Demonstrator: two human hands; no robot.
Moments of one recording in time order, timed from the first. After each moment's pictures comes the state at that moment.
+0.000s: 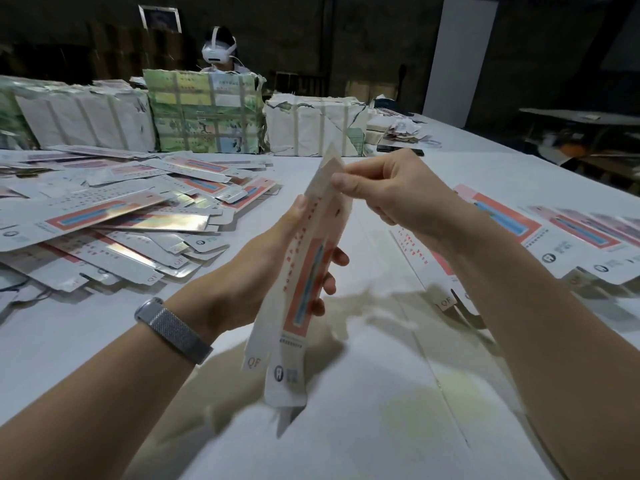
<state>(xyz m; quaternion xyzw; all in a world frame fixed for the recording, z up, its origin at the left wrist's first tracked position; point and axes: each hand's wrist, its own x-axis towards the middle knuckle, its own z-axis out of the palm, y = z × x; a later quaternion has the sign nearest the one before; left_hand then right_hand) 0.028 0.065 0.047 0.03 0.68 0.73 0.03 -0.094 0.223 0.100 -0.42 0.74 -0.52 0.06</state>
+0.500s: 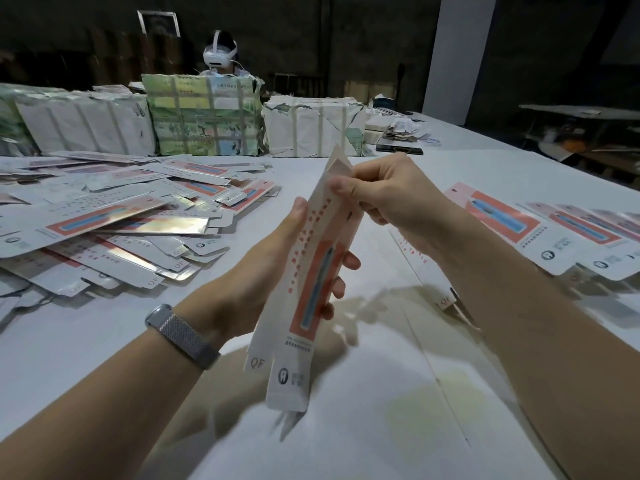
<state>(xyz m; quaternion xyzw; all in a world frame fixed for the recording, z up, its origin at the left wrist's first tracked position) 0.027 0.072 0.045 0.04 0.65 0.76 0.06 -0.097 0.220 0.095 -0.41 0.72 -0.55 0.08</state>
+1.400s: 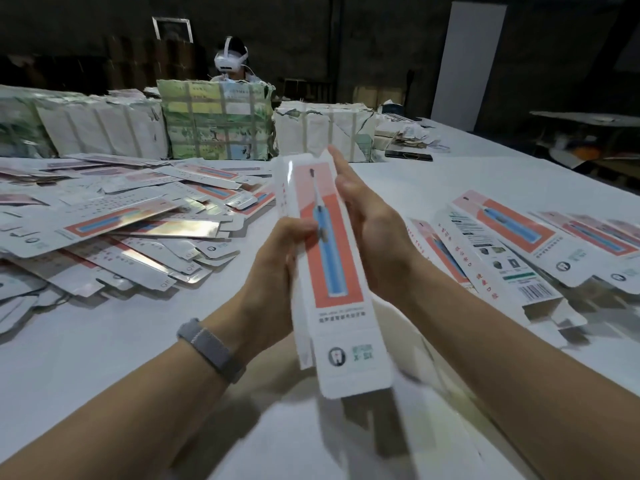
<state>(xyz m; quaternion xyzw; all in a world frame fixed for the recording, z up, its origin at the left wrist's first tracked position) 0.019 0.078 0.032 0.01 0.49 0.87 -0.06 -0.063 0.182 0.061 -0.35 0.59 -0.70 0.20</state>
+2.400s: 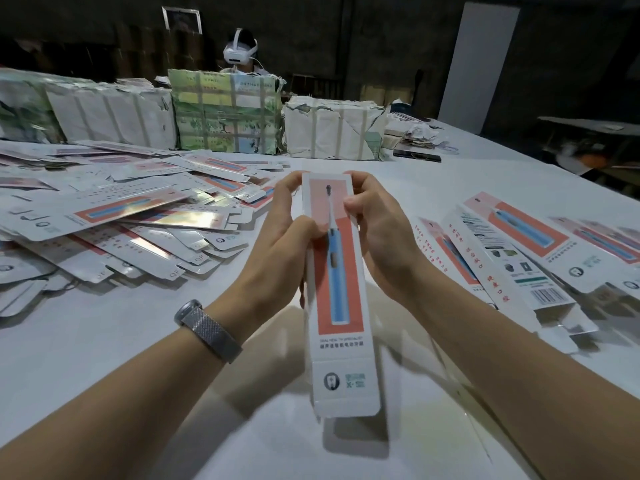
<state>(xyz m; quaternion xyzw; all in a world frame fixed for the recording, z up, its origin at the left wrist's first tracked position) 0.008 0.061 0.029 0.07 0.68 0.68 -0.27 -0.070 0.174 0.051 -0.36 0.61 -0.70 0.10</state>
